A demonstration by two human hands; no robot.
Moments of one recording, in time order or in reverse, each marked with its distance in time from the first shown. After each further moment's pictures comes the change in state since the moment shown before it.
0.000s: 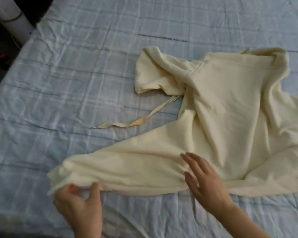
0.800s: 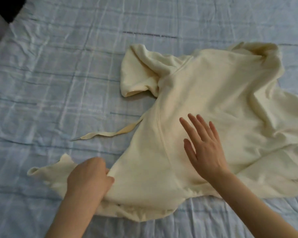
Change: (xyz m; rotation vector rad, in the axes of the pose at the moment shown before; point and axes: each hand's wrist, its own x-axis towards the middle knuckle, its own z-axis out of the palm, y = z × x) left_hand 0.061 0.109 0.047 0.969 -0.828 0.369; right_hand 0.089 0.034 -0.019 -0.262 0.079 0.069
